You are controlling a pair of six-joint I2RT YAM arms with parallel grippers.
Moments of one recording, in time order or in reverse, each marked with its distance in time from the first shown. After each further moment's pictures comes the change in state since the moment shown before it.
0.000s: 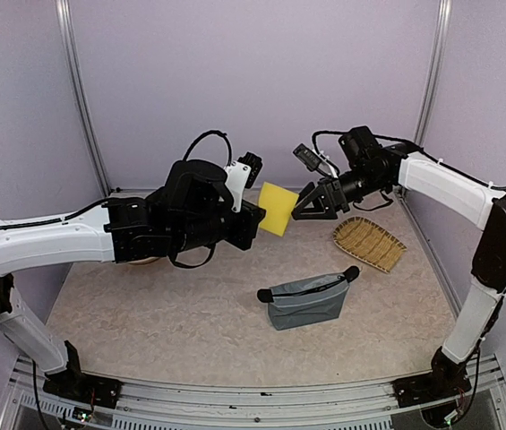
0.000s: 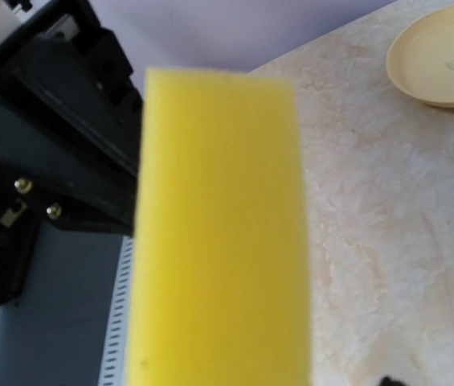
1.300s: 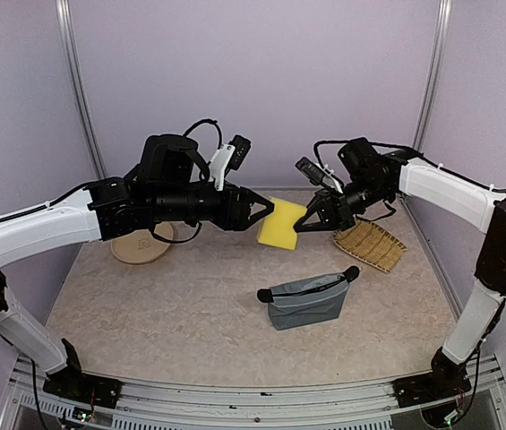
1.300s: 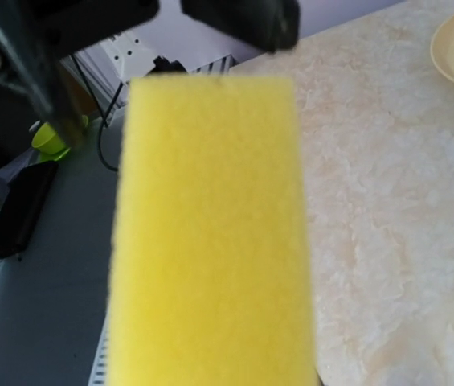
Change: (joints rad) left arm 0.143 -0.046 0.026 -0.021 0.430 -0.064; right arm 0.014 -0.019 -0.072 -0.086 -0.035 -0.209
